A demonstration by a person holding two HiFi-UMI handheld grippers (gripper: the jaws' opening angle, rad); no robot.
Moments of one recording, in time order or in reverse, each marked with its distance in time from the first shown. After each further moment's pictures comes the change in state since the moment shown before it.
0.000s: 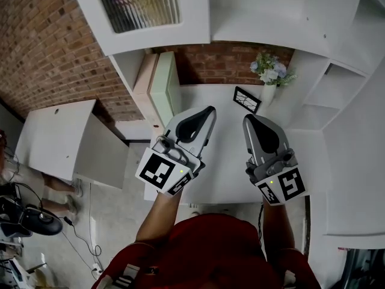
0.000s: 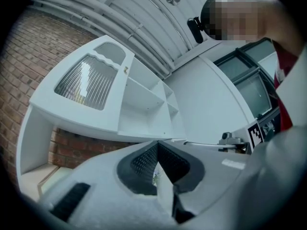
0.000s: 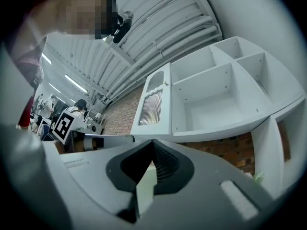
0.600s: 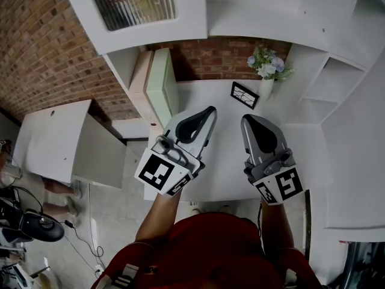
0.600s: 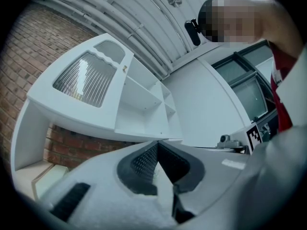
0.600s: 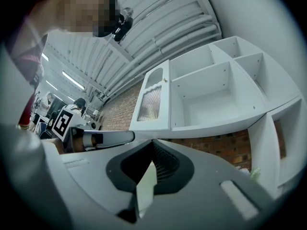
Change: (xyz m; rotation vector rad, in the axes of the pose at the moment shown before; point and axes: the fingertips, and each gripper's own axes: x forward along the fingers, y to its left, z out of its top) left arm -0.002 -0.003 -0.005 -0.018 -0.006 -0.046; right arm -0.001 0.005 -0.013 -0.003 0.036 -0.035
